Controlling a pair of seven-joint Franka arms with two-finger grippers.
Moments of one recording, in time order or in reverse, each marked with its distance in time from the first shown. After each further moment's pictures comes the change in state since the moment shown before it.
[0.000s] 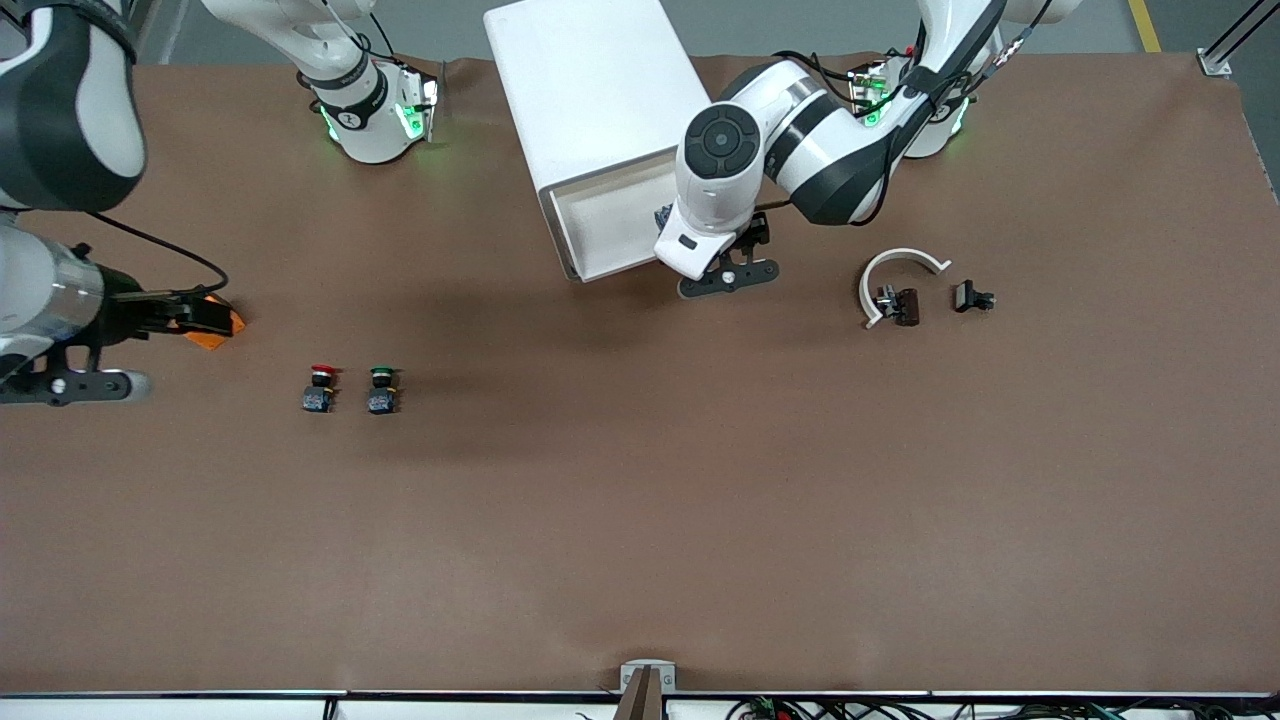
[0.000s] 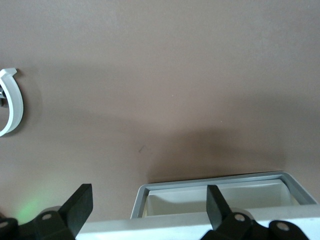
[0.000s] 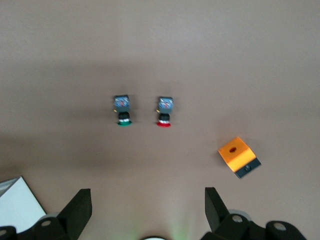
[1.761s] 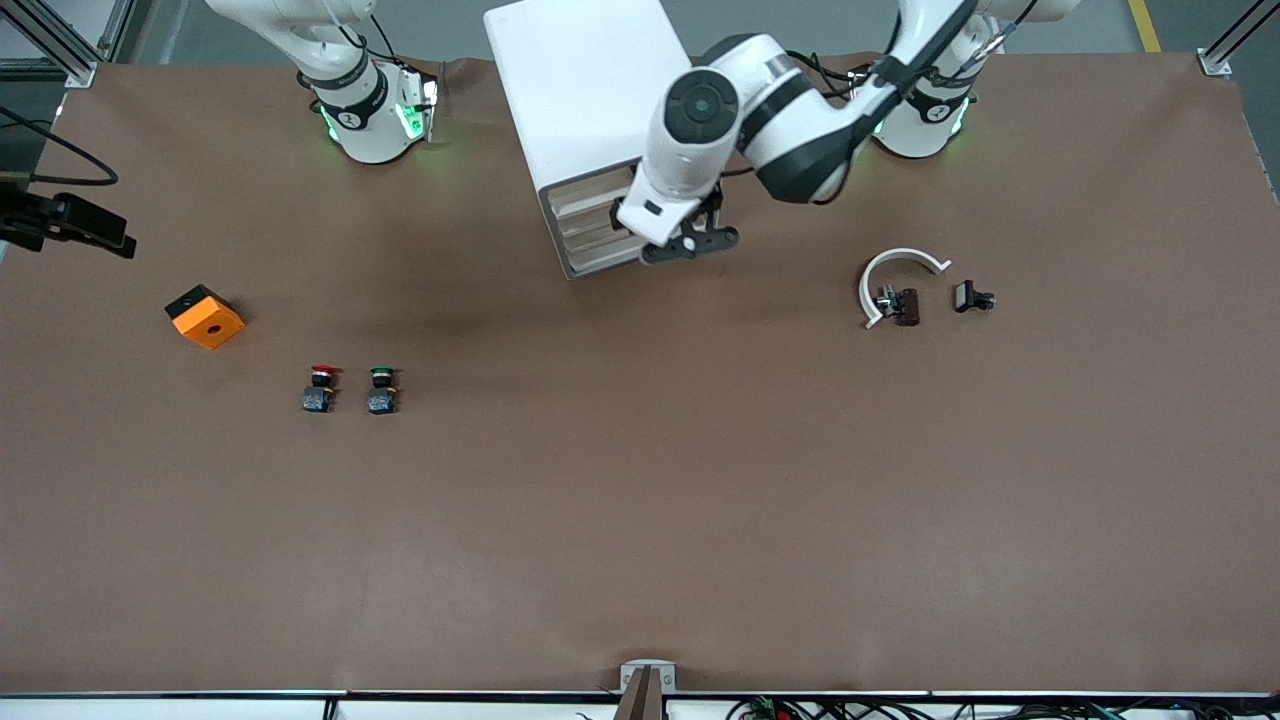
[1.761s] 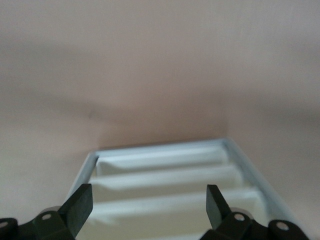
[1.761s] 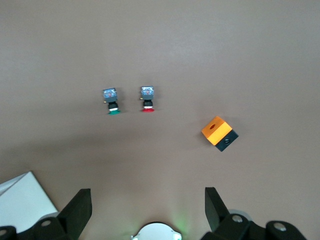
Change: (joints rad) left arm 0.097 0.010 -0.124 0.024 -0.108 0.090 -0.079; right arm -0.101 -0.233 0.009 -0.076 0.028 -0.049 0.014
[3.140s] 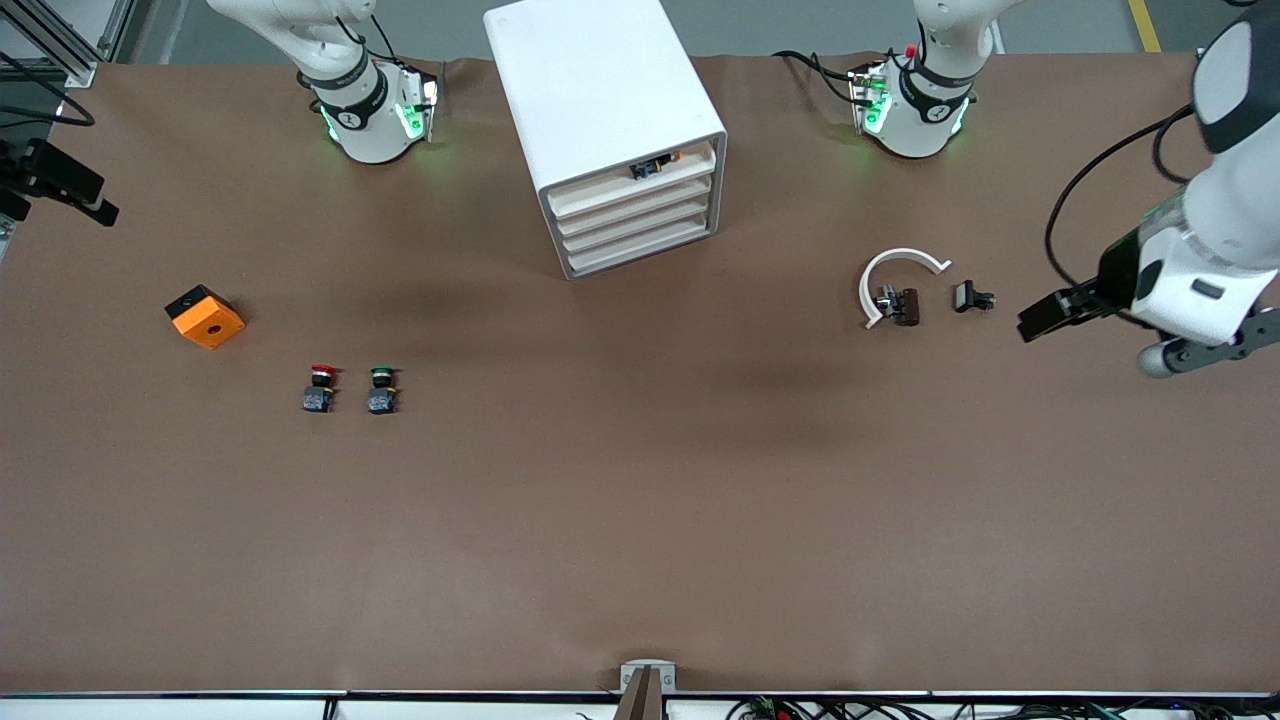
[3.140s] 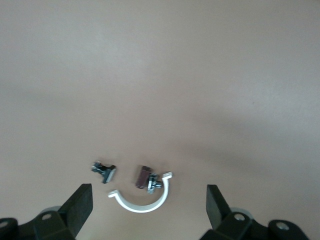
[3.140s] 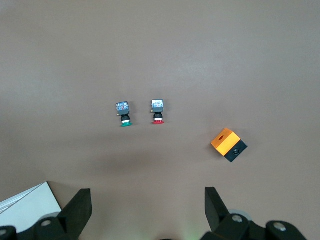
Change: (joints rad) left arm 0.703 -0.217 0.008 0.222 0.132 -0.379 0.684; right arm -0.004 -0.179 -0.015 -0.179 0.038 0.128 -0.015
